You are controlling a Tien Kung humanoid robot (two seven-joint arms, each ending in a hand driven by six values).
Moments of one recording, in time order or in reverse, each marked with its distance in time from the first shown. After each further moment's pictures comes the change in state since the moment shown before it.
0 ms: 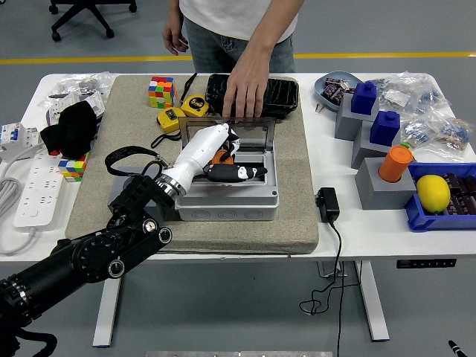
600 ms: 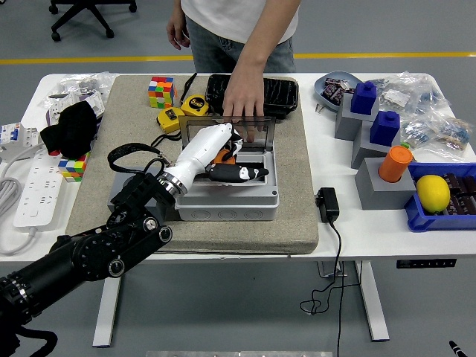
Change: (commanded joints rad) left arm -0.004 0.004 -0.005 -0.006 0.042 -0.024 0.010; right arm 0.000 0.001 0.010 0.000 -0.005 0.001 -0.001
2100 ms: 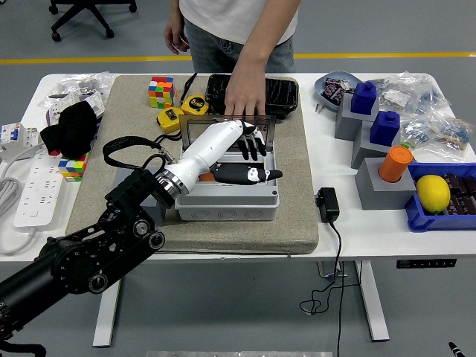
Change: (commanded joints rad) left arm 0.092 0.065 -0.129 -0.336 0.116 -0.167 0.110; right arm -0.004 0.005 0.019 0.000 -0.005 -0.001 -0.004
